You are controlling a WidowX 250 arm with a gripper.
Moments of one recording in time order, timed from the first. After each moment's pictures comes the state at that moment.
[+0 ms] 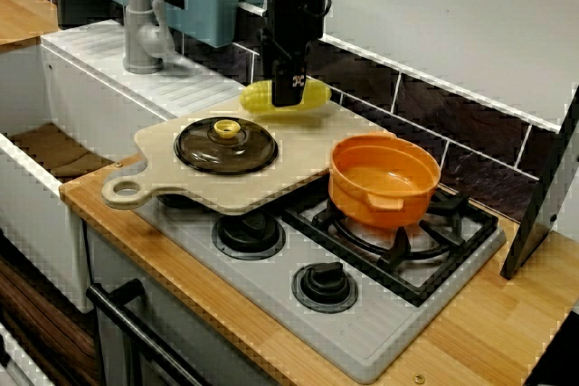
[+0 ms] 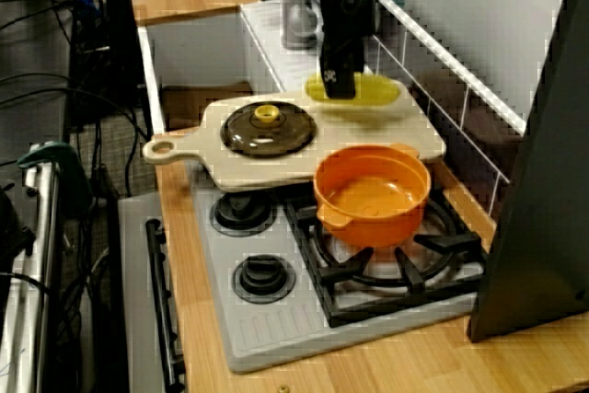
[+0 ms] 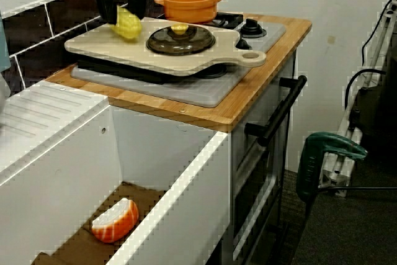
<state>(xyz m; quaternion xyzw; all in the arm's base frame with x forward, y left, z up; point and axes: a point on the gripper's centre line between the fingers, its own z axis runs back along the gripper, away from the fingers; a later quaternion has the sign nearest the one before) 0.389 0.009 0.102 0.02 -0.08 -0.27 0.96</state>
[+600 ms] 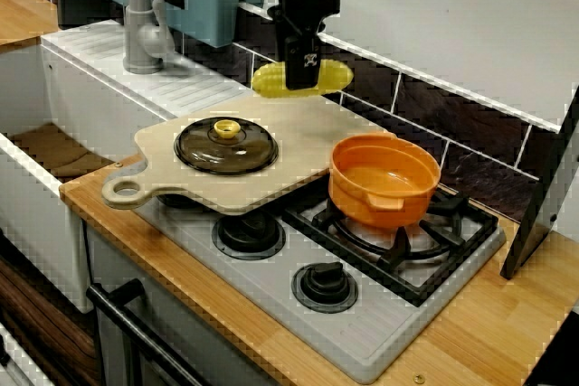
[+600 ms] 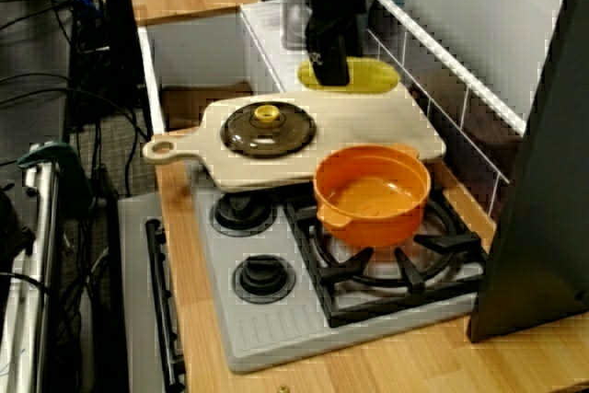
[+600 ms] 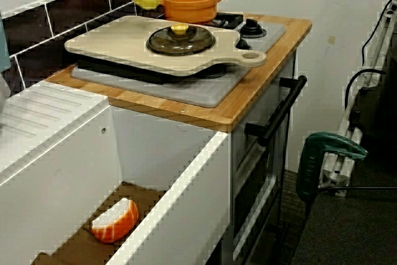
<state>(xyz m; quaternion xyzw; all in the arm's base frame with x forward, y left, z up) 0.372 -0.024 0.134 0.01 -0.10 -0.31 0.94</state>
